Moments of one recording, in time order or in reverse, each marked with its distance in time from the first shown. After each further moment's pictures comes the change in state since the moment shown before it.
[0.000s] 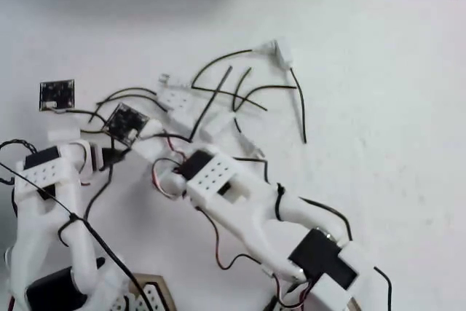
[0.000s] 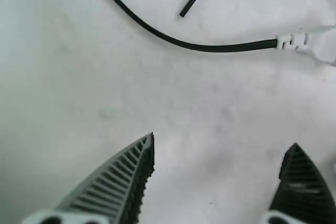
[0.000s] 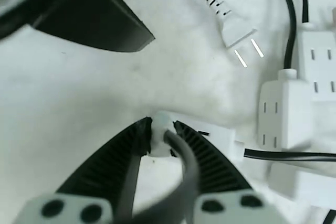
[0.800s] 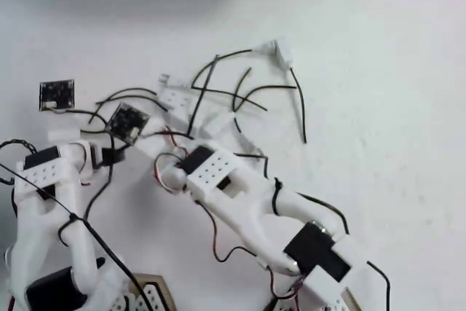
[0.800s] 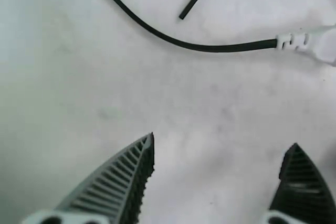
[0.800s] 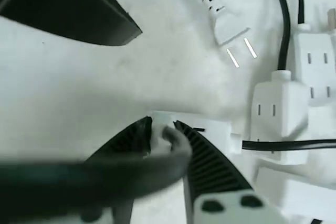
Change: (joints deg) left arm 0.0 0.0 0.0 0.0 -0.1; right arm 1.7 6.9 -0.8 -0.7 5.5
